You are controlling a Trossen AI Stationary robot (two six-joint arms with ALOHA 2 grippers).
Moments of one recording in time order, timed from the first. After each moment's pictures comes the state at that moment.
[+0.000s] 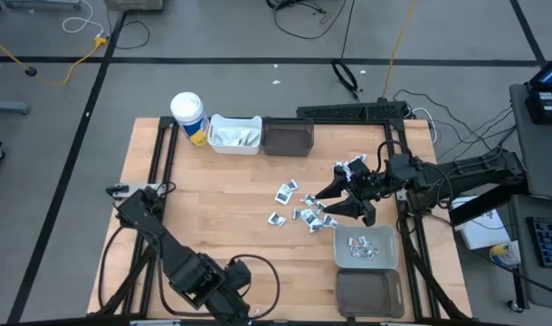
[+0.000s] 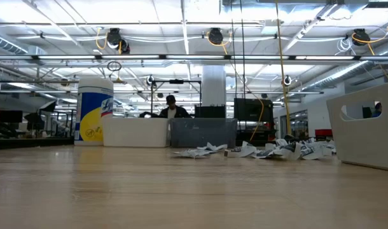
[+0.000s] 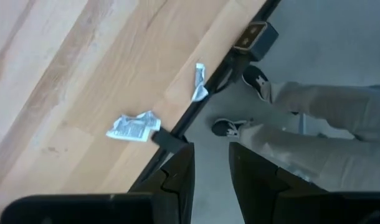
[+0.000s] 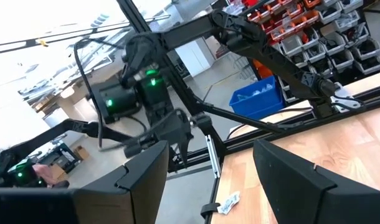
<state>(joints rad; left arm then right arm) -0.71 2.06 2.22 -1.40 0.06 -1.39 0.15 0.98 0.82 0.24 -0.19 0.59</state>
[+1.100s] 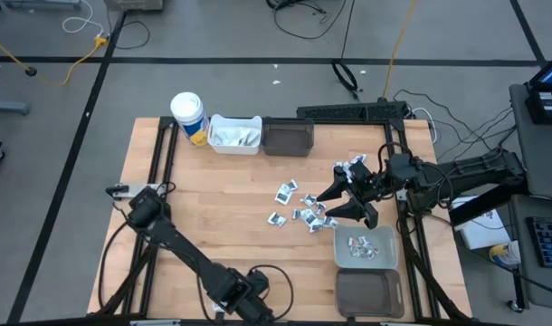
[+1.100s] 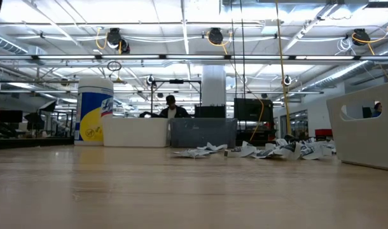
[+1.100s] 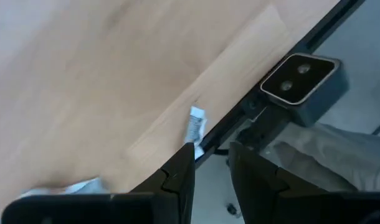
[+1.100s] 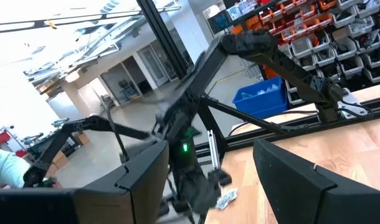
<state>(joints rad) -0.68 2.17 1.83 -0.87 0.07 -1.52 0.15 0.98 0.82 0.23 -0.24 0.51</state>
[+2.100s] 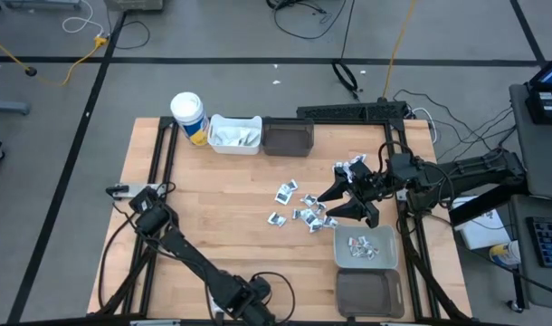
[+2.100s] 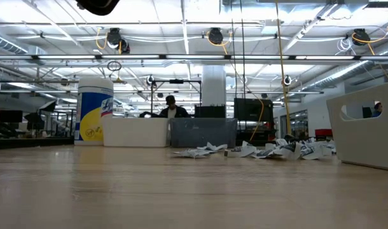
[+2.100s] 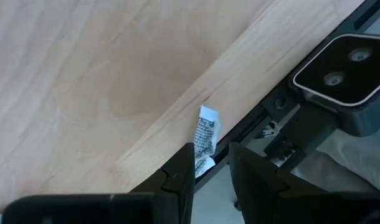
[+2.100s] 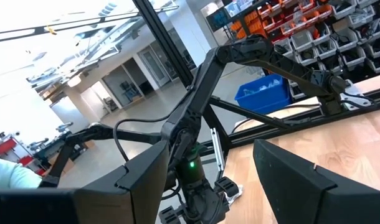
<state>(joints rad) -0.69 2.25 1.83 -0.81 0.09 -1.52 0.15 0.97 0.82 0.21 -0.24 0.56</state>
